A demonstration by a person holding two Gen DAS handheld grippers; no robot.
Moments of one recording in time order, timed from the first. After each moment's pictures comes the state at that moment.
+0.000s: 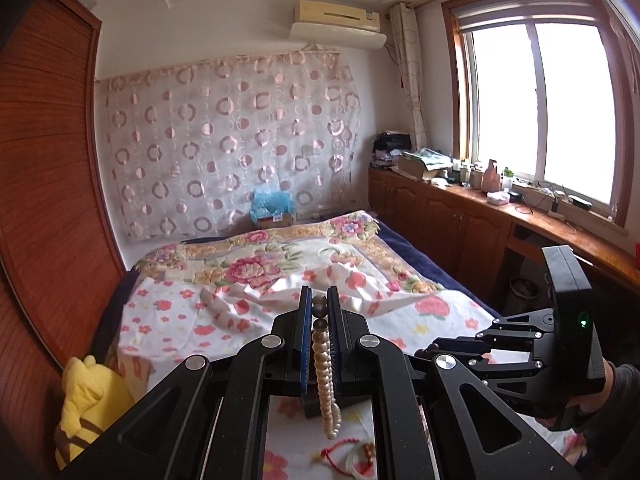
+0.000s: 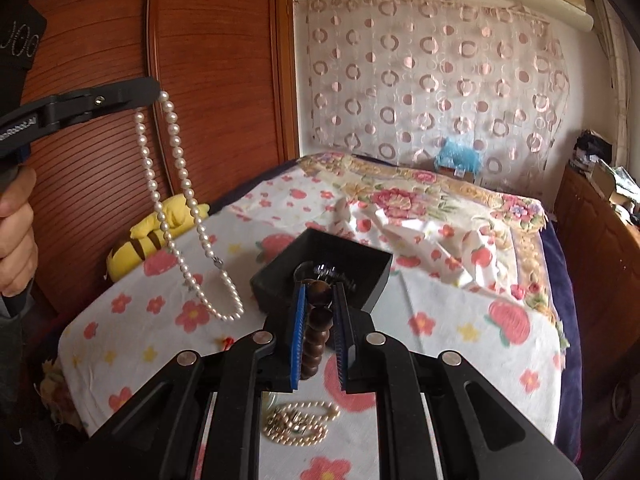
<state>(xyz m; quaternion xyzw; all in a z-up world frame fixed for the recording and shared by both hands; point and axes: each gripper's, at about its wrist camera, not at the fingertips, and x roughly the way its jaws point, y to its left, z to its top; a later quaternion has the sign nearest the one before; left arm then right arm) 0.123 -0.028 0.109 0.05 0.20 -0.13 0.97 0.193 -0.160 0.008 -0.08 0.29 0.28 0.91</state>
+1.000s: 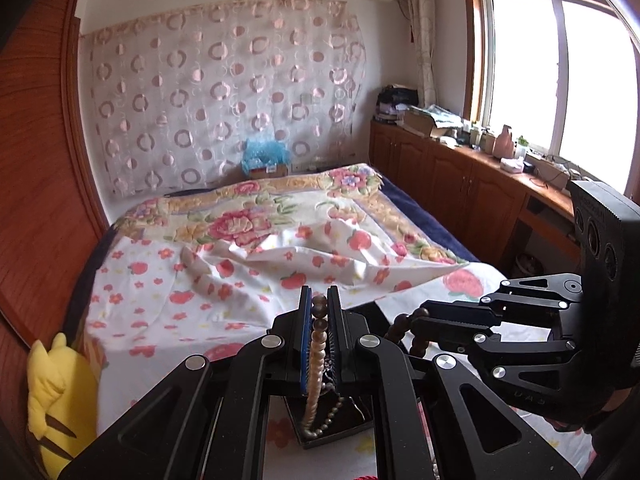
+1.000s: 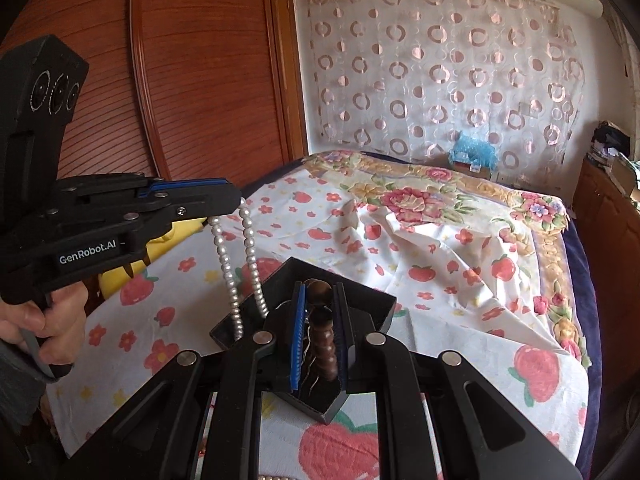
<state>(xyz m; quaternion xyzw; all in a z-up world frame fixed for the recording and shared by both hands) 0.235 -0.039 0.031 0.04 0.29 -0.13 0.95 0.288 -0.135 -0.016 -0.06 0.30 0.30 0.90</state>
